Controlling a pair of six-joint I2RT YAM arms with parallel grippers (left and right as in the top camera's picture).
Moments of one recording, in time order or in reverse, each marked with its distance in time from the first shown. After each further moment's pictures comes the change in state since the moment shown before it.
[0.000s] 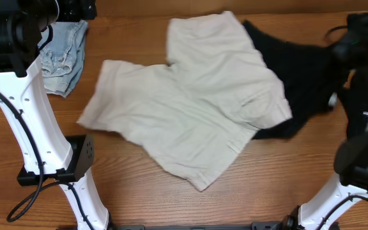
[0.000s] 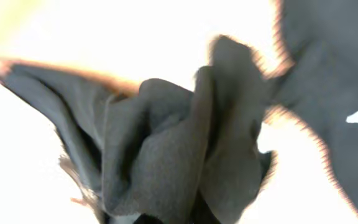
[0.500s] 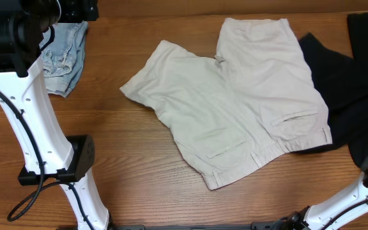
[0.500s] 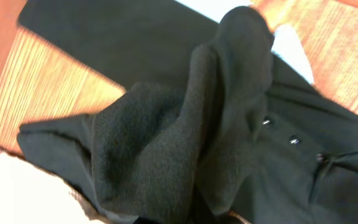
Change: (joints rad) left arm -0.018 0.000 0.000 -0.010 0.000 0.000; right arm -0.390 0.064 0.067 0.013 -0.007 0.064
